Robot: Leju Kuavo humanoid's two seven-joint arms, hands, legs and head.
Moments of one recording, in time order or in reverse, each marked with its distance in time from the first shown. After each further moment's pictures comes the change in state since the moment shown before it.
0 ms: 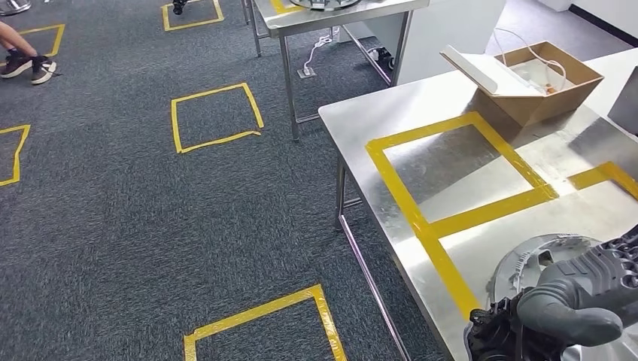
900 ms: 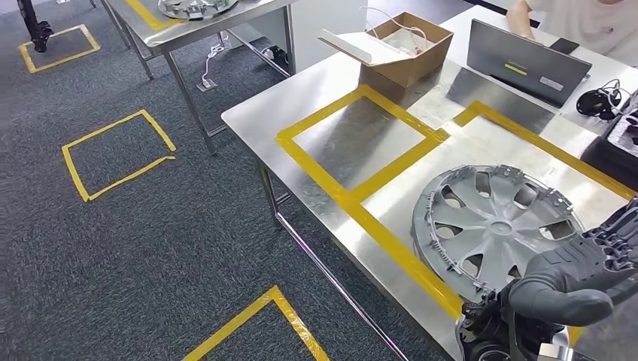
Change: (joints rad) left arm 0.014 0.035 0.000 0.000 0.002 -0.011 0.031; right arm -0.025 -0.001 0.005 0.045 -0.068 0.000 0.000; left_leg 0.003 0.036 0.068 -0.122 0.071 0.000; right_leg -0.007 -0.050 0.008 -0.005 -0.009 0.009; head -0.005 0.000
